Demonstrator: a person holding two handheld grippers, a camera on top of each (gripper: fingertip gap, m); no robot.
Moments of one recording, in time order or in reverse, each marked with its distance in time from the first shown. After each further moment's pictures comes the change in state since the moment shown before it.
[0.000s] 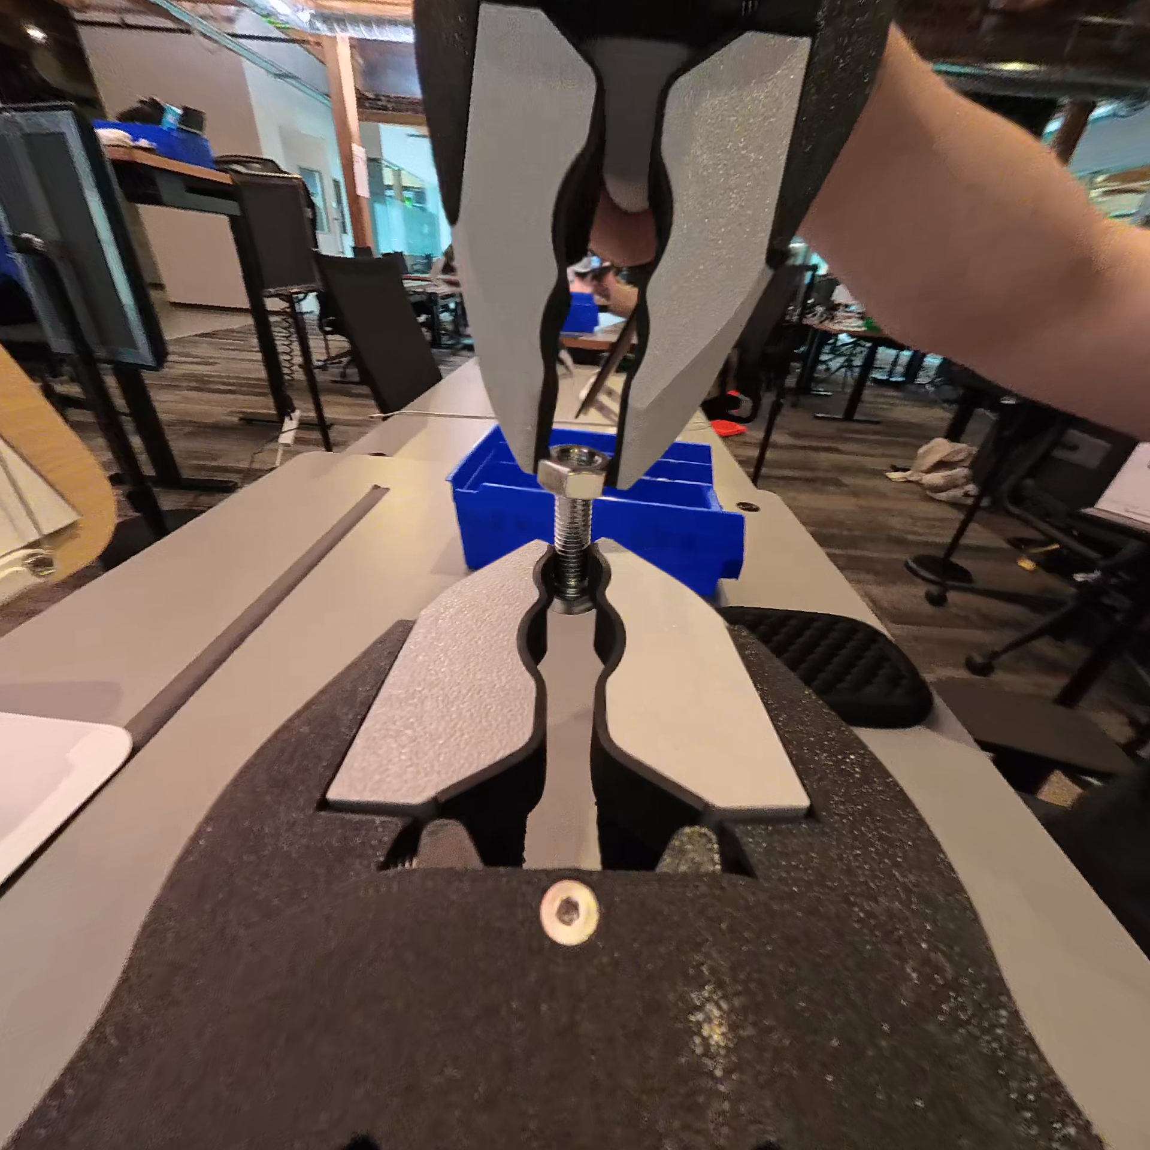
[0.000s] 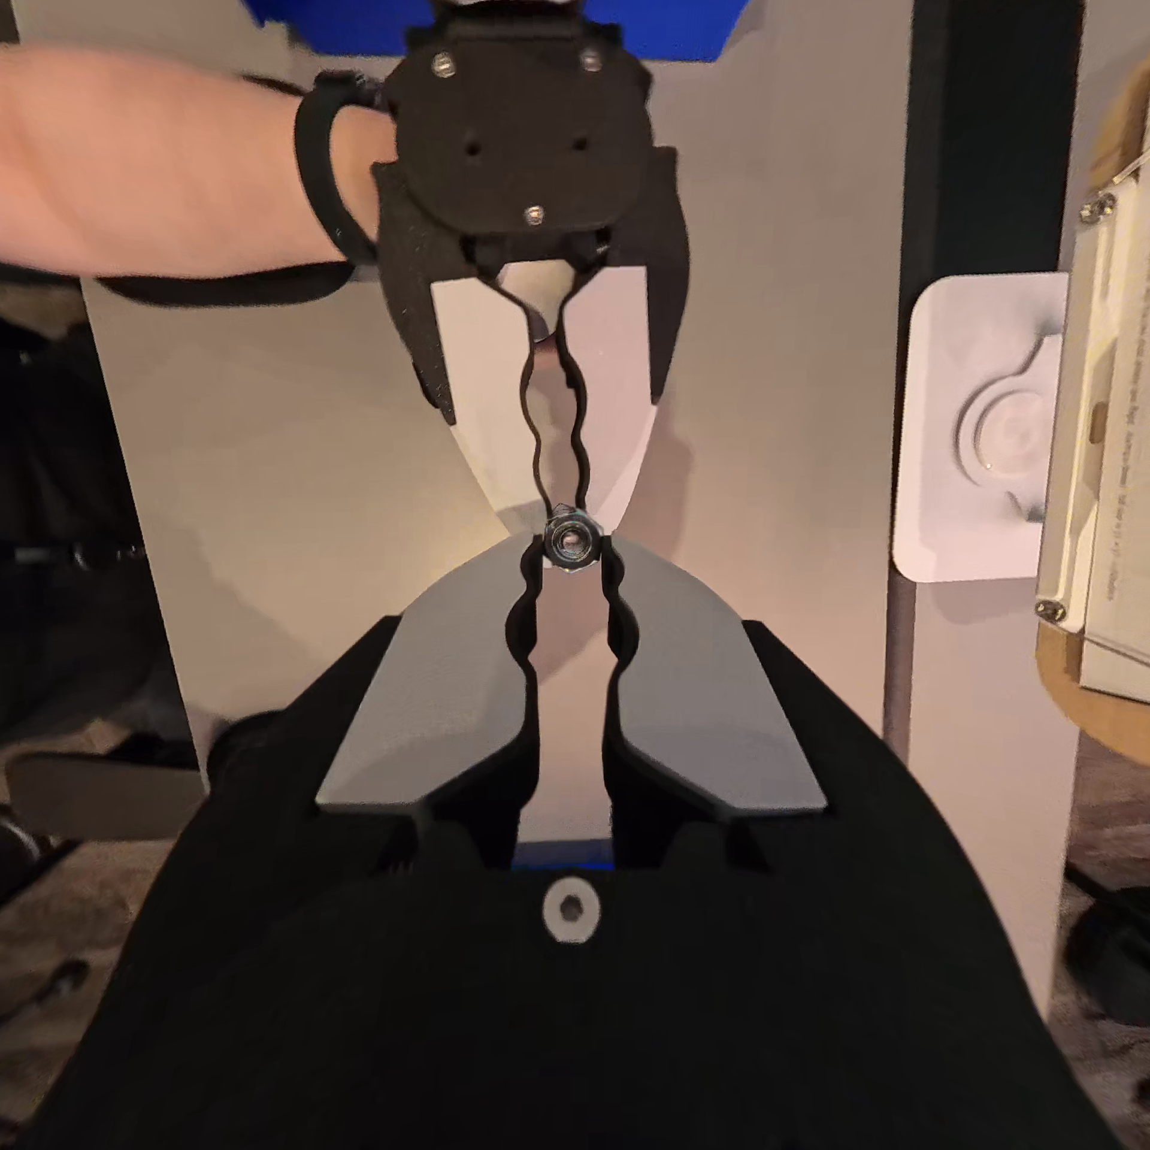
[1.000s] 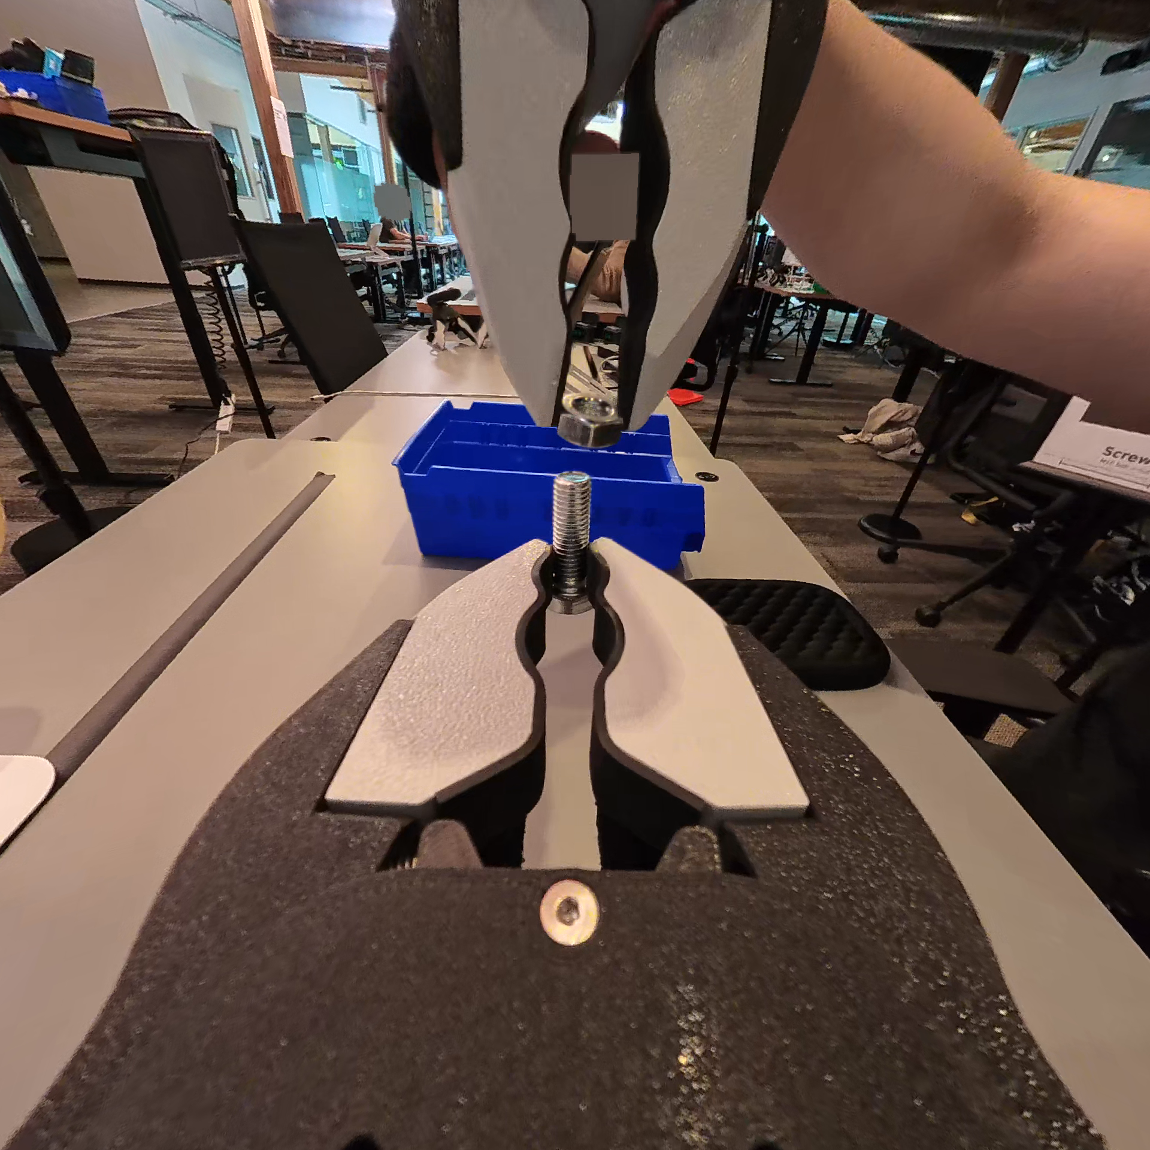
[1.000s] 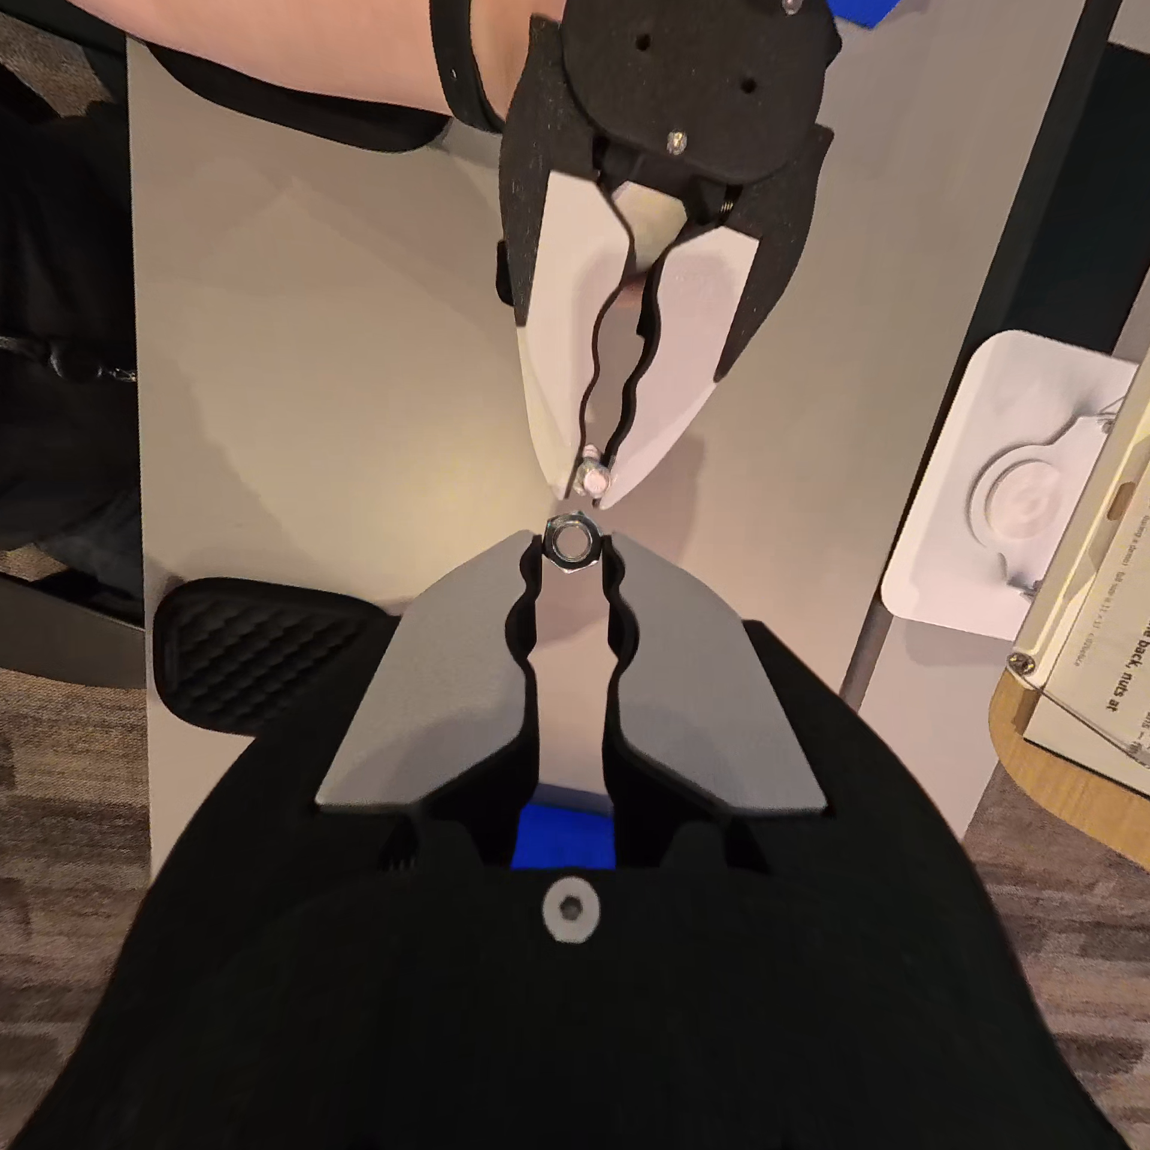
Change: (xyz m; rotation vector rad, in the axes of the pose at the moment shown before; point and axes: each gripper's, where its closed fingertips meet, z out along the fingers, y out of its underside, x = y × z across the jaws) left arm 0.017 0.009 0.008 -0.044 0.099 0.010; right arm -0.017 0.027 -0.013 -0.063 -0.081 -0.258
